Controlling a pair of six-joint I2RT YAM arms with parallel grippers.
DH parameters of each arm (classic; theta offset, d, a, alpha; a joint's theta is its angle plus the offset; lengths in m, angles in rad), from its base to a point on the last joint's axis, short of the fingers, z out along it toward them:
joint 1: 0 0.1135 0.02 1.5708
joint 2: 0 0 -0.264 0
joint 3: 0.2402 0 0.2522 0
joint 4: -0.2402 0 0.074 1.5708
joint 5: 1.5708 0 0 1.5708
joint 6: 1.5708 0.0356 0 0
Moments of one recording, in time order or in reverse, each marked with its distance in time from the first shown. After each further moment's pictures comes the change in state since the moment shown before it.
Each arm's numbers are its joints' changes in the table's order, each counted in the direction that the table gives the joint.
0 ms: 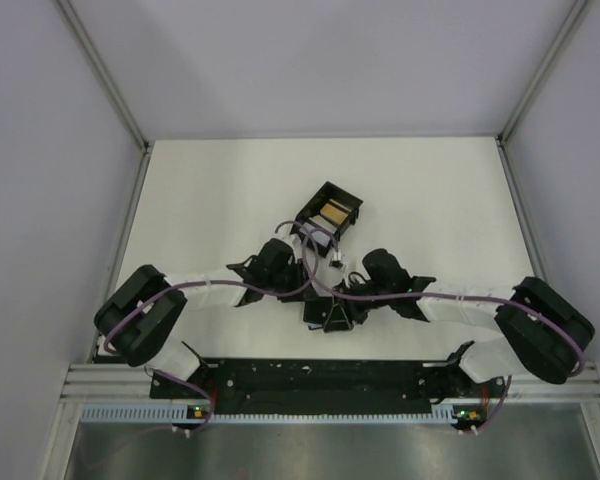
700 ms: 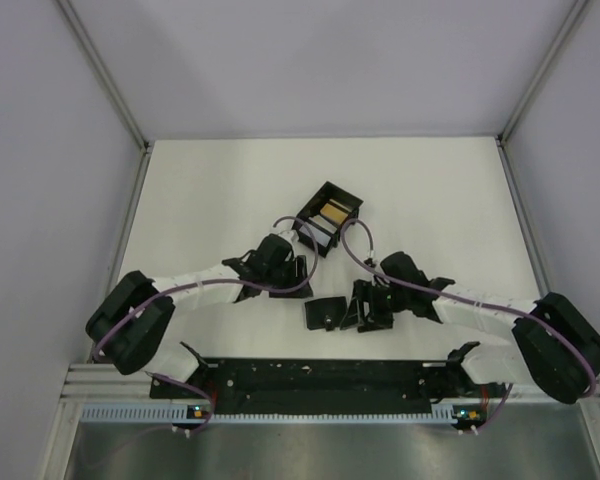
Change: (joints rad) left arm 0.003 0.109 0.037 -0.189 -0.114 0.135; right arm -0.135 0.183 -0.074 -0.317 0.163 0.357
